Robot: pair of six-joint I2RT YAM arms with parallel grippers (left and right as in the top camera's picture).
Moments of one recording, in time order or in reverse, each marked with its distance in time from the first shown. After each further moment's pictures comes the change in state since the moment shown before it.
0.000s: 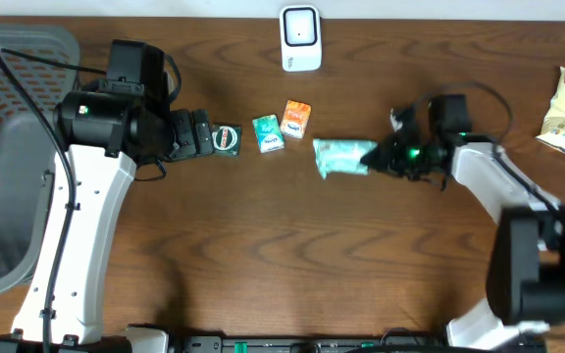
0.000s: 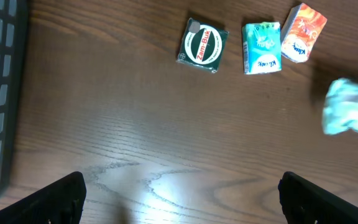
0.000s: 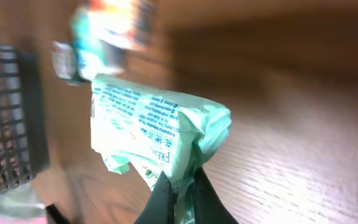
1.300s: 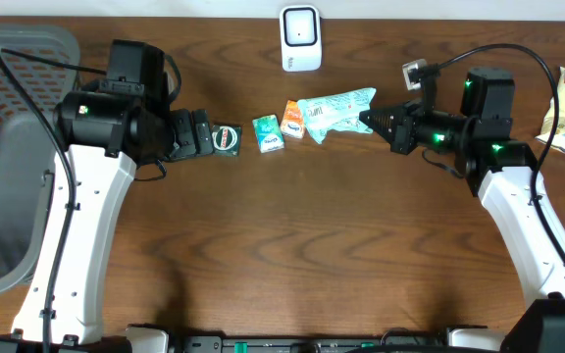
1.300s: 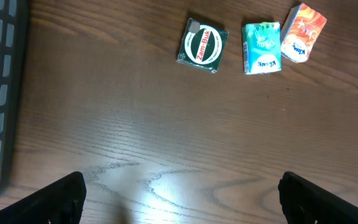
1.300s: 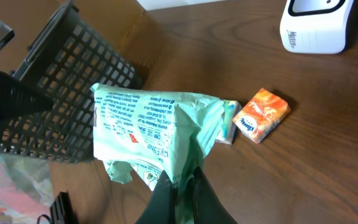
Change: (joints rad) left arm 0.000 0.000 0.000 0.000 0.000 0.000; right arm 0.000 -0.263 0.018 0.195 -0.237 -0.110
